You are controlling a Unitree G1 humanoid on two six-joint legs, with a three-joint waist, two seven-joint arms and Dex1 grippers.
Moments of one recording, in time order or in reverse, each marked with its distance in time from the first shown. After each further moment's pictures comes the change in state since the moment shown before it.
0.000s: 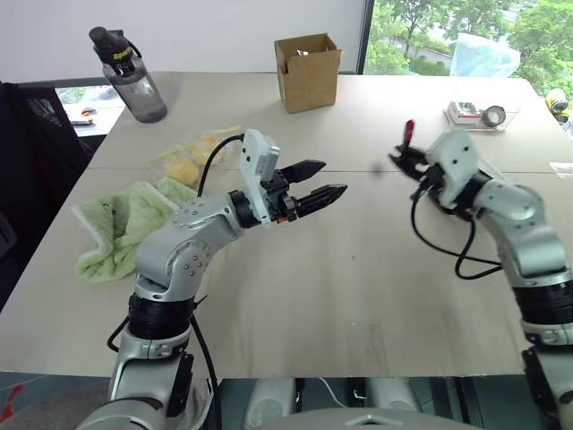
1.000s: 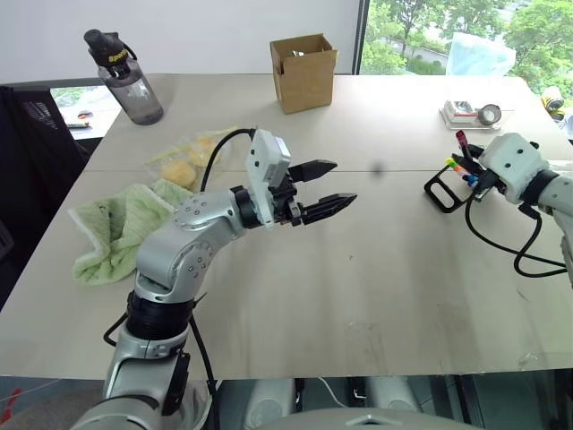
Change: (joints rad) left arm 0.005 0.026 -0.037 -0.038 0.047 -0.068 -0.093; right arm 0.052 -0.139 -0.041 0.133 -0.093 -0.048 0.121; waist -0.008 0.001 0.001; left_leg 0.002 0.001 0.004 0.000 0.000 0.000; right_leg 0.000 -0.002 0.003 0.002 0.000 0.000
